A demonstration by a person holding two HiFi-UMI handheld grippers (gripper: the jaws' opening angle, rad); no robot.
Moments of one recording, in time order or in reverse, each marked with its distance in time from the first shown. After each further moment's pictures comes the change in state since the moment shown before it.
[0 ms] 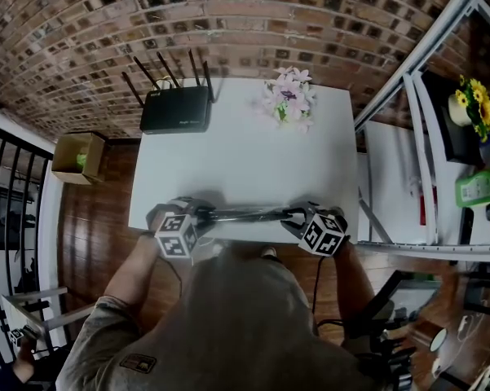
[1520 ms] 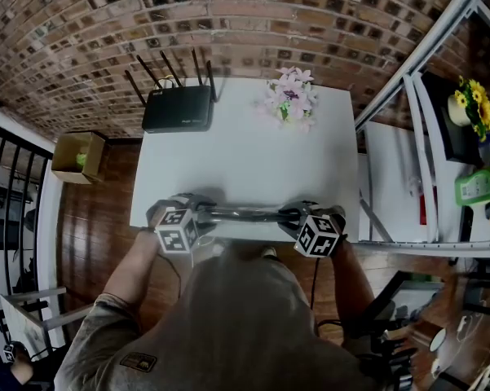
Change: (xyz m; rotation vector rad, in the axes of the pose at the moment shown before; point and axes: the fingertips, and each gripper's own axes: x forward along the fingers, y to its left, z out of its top) left arm -0.007 0.000 0.000 -0.026 -0.004 -0.051; right arm 0.006 0.007 0.014 -0.107 0.063 0.002
